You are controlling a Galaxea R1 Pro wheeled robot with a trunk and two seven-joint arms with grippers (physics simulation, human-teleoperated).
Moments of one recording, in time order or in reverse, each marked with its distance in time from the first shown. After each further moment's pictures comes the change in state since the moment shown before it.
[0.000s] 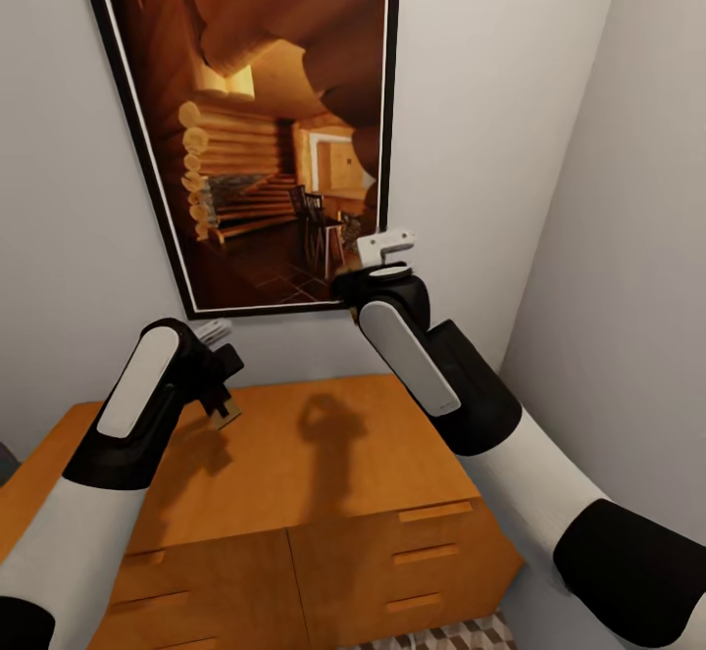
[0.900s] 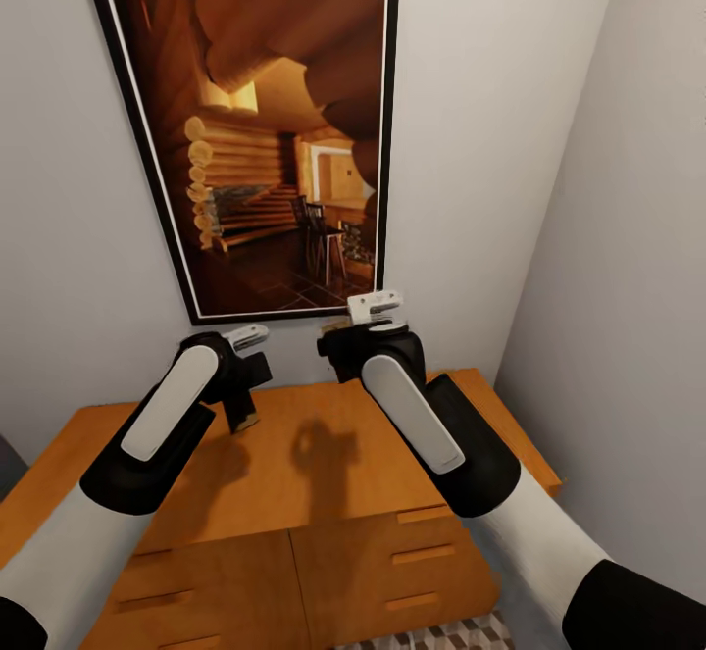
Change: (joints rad) left arm 0.003 0.015 -0.238 -0.079 -0.019 0.001 0.000; right arm 0.184 0.000 0.013 -0.056 -0.106 0.000 -0.003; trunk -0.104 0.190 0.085
